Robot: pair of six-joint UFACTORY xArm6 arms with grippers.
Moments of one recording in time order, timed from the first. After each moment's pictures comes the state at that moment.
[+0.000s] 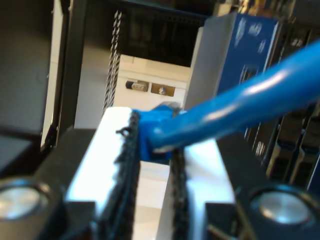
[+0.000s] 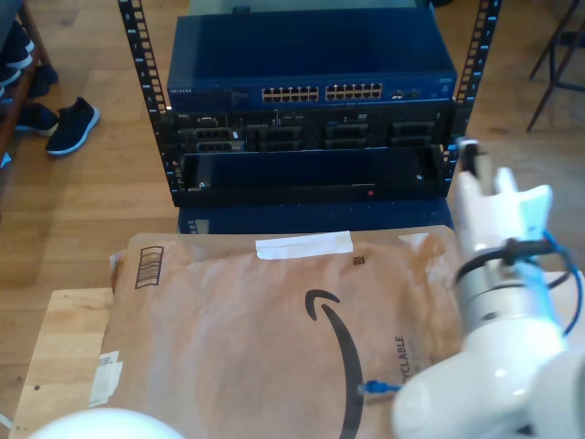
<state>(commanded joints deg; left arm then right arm) 95.9 -33.8 -3.5 7.1 58.0 -2.9 46.2 -4.1 -20.5 55.5 -74.1 56.5</state>
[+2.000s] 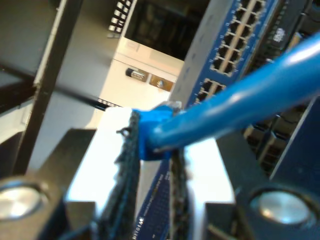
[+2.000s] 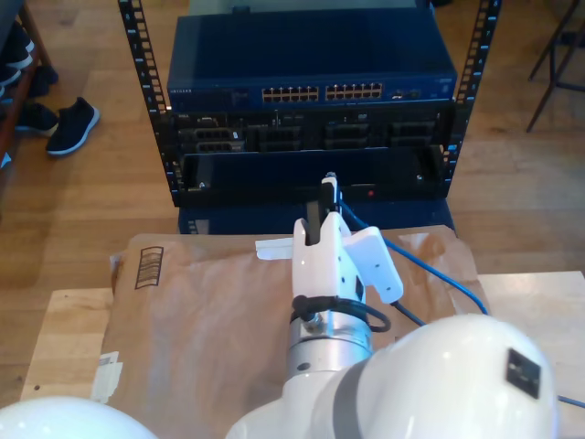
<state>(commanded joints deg) 98.0 -31.1 -3.9 3.6 57.4 -2.0 62.5 14.0 -39.8 70.3 -81.0 43.9</state>
